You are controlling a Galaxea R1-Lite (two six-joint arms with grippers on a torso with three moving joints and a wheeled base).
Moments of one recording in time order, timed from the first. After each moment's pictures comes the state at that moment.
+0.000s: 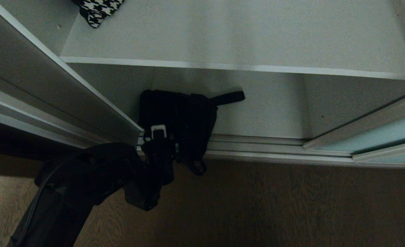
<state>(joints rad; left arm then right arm) -0.40 2.50 -1.16 -1.52 0.58 0.08 0.00 0.00 0.00 0.00 0.01 -0.01</state>
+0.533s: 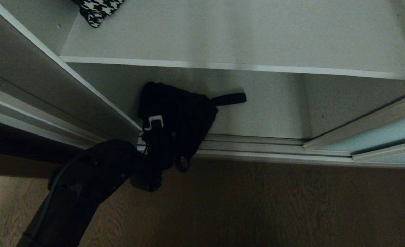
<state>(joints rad) -0.33 2.62 -1.53 -1.35 0.58 0.07 0.00 0.00 0.00 0.00 0.01 -0.01</state>
